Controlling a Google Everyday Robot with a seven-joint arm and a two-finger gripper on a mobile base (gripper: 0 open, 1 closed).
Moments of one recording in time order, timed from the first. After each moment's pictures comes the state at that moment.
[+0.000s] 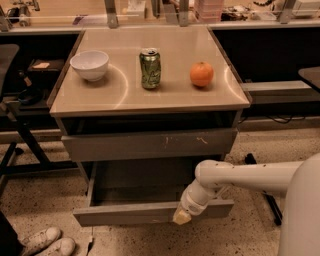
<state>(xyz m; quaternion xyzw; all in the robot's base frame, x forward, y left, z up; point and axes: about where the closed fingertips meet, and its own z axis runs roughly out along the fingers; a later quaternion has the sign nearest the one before) 0.448 -0.072 0.423 -0.57 0.79 0.22 0.06</state>
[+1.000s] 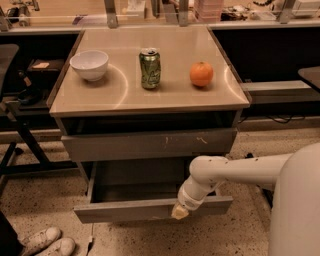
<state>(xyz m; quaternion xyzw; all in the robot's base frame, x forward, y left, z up) 0.466 -0.069 0.427 -0.57 0.80 0.19 0.06</state>
